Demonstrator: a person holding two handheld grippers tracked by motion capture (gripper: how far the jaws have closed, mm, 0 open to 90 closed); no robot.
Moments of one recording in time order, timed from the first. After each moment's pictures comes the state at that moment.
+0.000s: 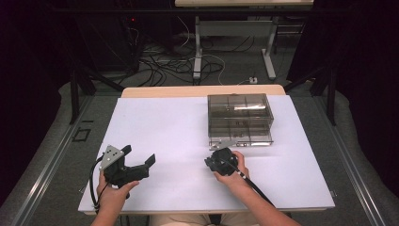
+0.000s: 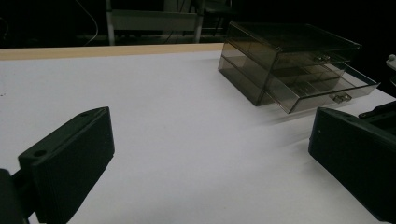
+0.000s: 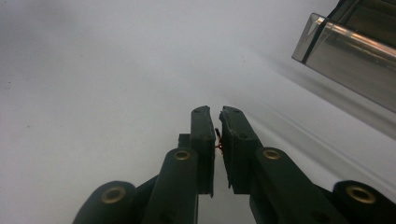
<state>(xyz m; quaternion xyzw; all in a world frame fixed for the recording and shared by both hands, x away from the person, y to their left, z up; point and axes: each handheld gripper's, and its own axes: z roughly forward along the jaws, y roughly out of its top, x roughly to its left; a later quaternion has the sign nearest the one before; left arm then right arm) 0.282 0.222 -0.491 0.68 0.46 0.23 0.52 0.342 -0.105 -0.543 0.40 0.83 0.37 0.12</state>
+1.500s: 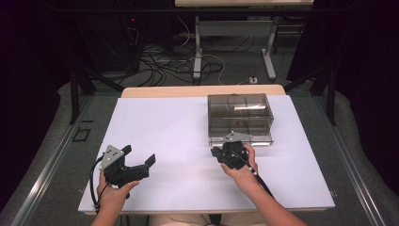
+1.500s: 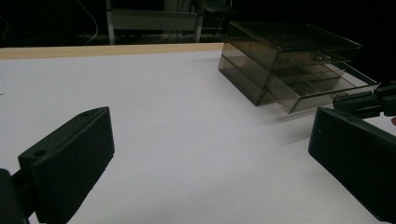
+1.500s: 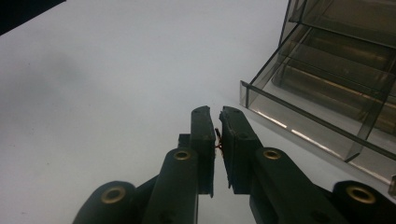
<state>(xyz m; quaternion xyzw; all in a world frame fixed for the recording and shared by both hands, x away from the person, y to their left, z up) 0.282 0.222 -0.491 0.68 0.46 0.23 0.52 0.342 -0.129 -0.510 0.42 0.79 0.43 0.14</state>
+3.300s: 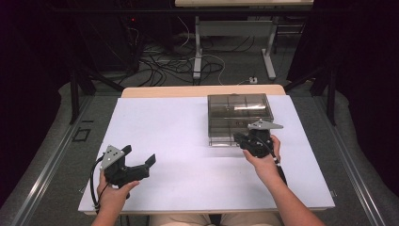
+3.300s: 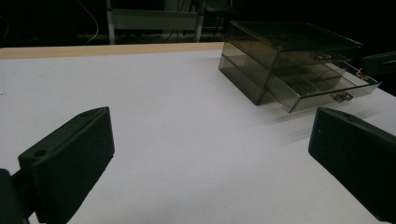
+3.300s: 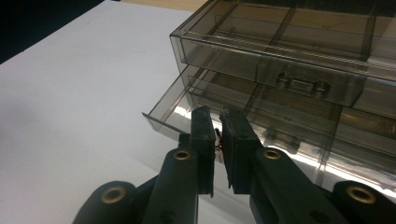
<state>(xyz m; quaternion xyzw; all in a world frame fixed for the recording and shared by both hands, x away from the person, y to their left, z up) 0.282 0.221 -0.491 0.68 0.46 0.23 0.52 0.358 -0.195 -0.483 0.47 0.74 0.45 0.19</state>
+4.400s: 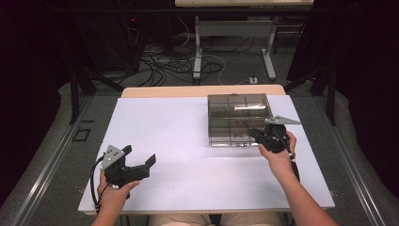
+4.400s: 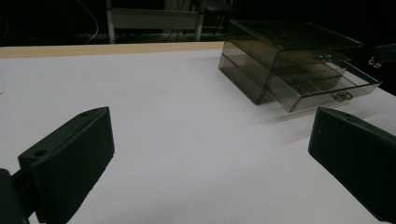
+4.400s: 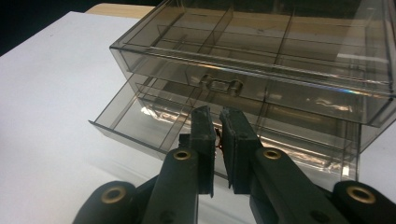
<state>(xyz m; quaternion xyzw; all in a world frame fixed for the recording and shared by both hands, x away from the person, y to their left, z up) 0.283 0.221 -0.492 0.68 0.46 0.23 0.52 0.366 -0.238 -0.476 0.51 0.71 0.44 0.21</state>
